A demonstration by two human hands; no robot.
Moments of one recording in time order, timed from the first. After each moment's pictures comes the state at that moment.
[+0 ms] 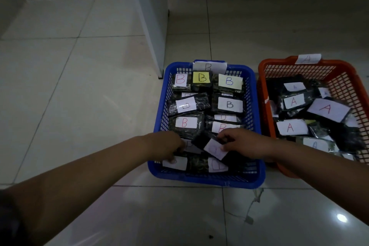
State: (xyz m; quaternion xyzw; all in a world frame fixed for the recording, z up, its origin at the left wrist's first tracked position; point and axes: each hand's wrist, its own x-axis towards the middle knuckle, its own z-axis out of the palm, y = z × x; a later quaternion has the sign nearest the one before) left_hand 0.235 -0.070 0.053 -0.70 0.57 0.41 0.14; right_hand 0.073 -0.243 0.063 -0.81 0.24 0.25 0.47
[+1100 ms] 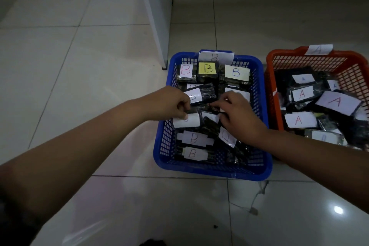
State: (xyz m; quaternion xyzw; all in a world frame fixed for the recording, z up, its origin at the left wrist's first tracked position) left_hand 0.274 -0.091 0.102 -0.78 0.53 0.33 -0.07; right_hand 0.101 -0.238 0.043 -0.96 0.13 -0.06 0.23
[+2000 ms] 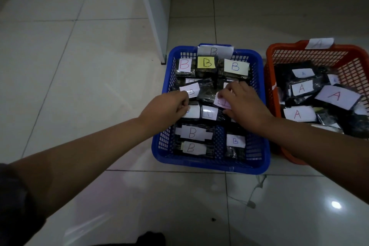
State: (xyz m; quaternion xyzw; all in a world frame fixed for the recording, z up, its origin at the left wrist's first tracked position) left_hand 0.250 -0.069 0.056 -0.81 0.54 0.12 -0.20; right_hand 0.099 -0.258 0.048 -0.99 0.11 -0.01 0.06
